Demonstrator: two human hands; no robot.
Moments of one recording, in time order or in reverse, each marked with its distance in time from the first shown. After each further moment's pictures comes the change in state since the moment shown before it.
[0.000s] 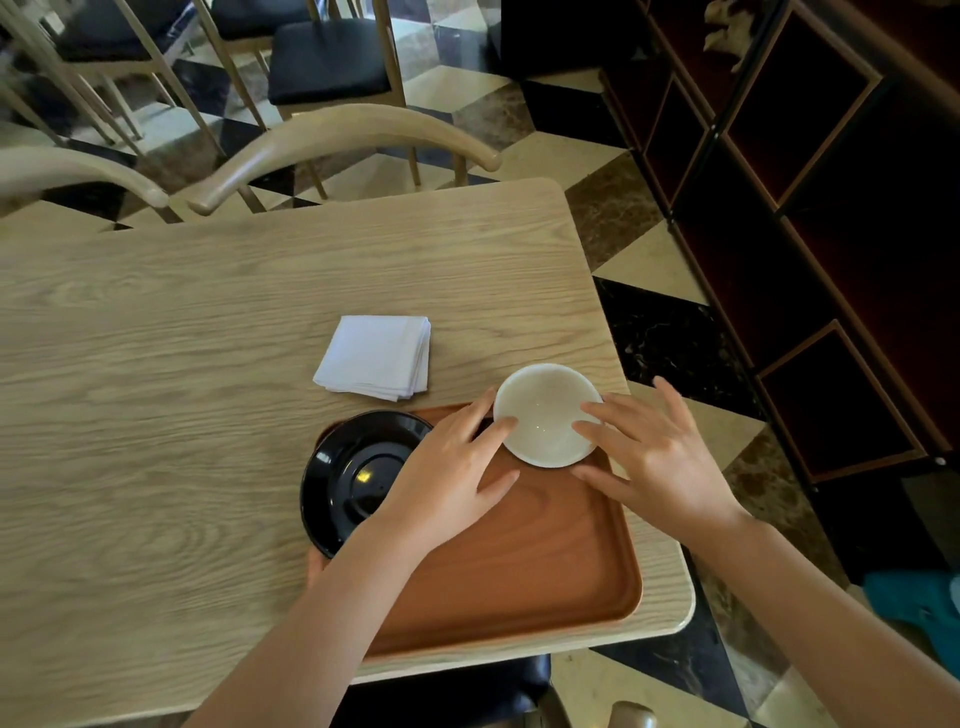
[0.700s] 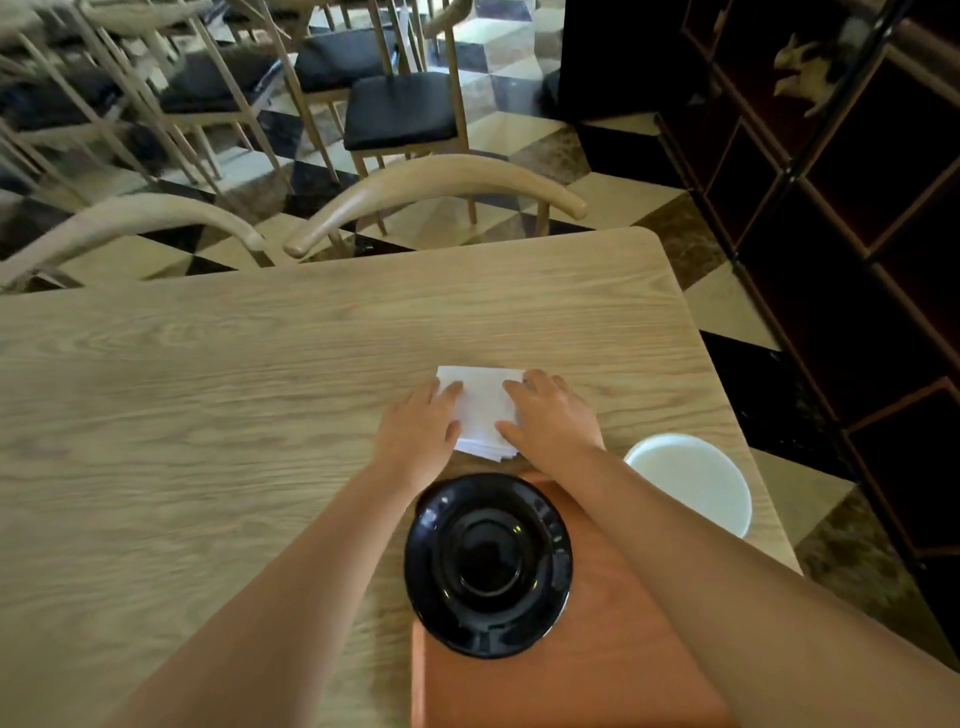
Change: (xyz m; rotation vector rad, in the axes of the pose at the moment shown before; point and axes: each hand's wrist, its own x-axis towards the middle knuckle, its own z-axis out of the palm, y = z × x) left_hand 0.029 -0.156 -0.047 0.255 -0.191 -0.465; right_hand 0.190 -0.102 0.087 0.139 -0.384 0.299
